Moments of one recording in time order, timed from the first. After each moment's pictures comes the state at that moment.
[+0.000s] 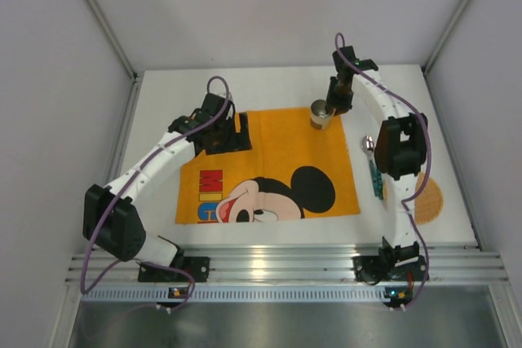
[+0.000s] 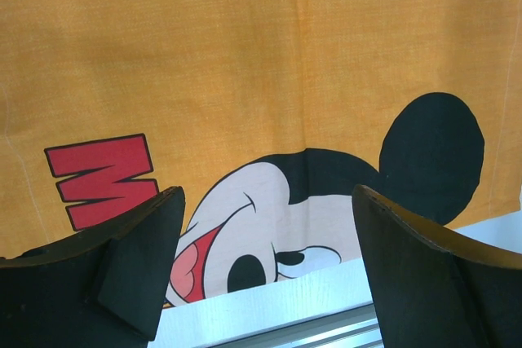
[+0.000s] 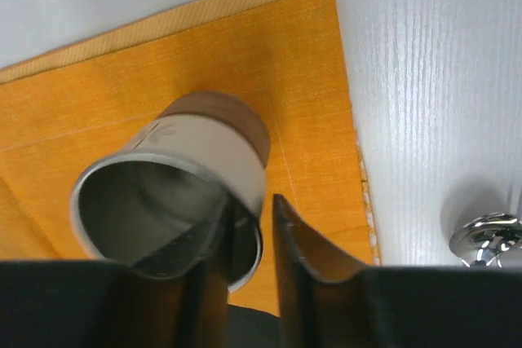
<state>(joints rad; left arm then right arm) -0.49 1.47 1.24 -0.69 -0.02 -0.53 0.24 2.23 2.06 -0.98 0.02 0.47</state>
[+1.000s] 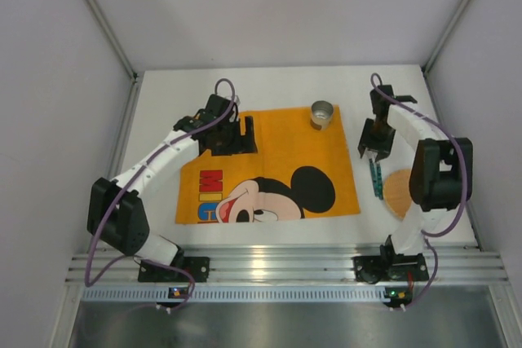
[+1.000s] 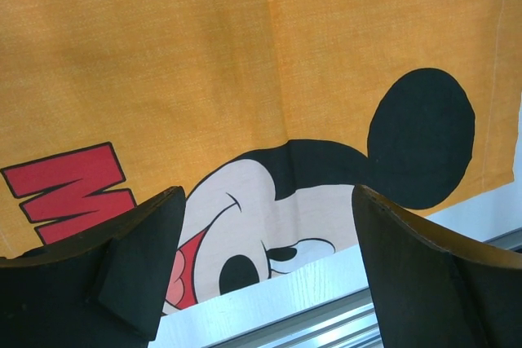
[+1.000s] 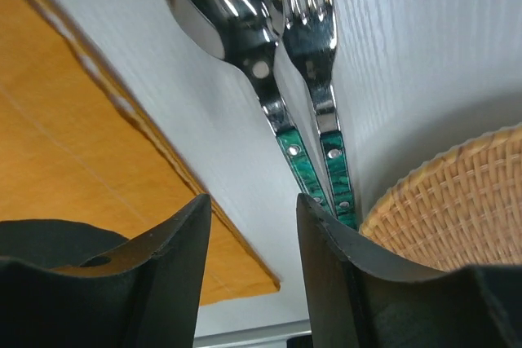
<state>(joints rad) -0.49 1.49 1.22 -0.65 0.07 -0.49 0.06 1.78 1.37 -0.94 0.10 0.41</state>
